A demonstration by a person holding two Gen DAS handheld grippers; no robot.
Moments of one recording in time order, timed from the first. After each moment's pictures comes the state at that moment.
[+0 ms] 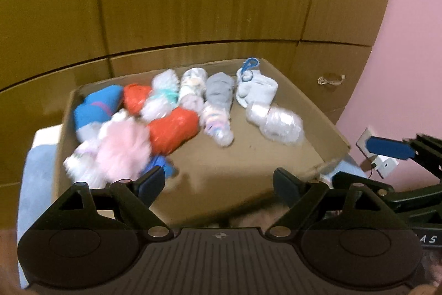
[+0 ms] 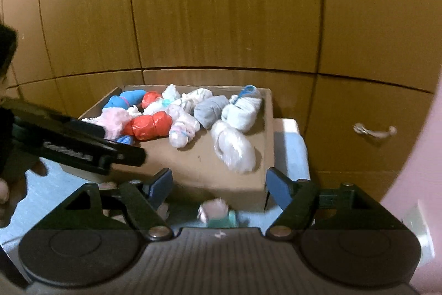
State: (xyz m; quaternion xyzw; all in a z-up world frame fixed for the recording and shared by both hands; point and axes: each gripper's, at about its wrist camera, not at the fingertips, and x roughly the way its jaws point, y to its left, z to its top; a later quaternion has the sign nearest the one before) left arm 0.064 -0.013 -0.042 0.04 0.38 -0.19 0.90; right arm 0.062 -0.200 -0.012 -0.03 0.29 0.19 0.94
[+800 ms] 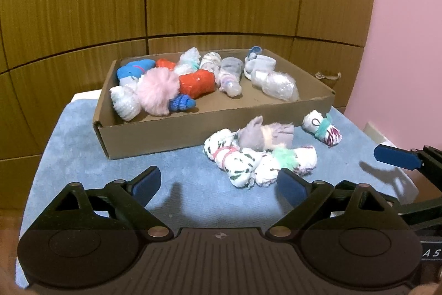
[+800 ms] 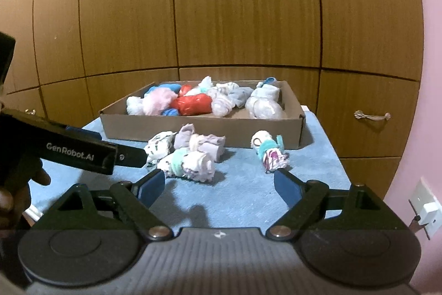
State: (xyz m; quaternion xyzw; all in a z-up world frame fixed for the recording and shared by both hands) left arm -0.043 0.023 -0.081 0.04 0.31 -0.17 0.93; right arm -0.021 -0.190 -0.056 -0.02 0.22 0.20 0.96
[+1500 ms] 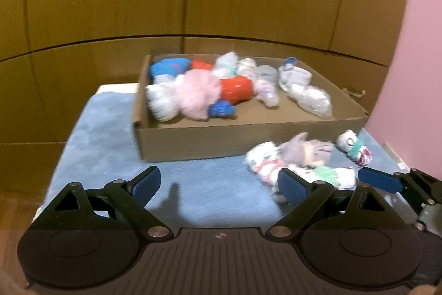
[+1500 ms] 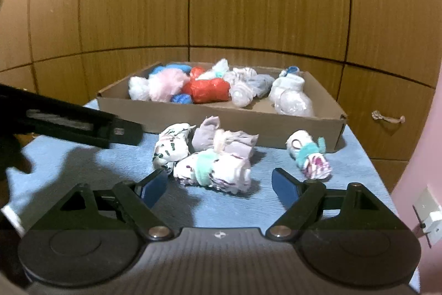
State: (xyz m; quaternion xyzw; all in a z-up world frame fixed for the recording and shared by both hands) left arm -0.025 0.063 -0.077 0.00 0.32 -0.13 0.94; right arm -0.008 -0.130 -0.072 -0.06 0.25 0.18 0.95
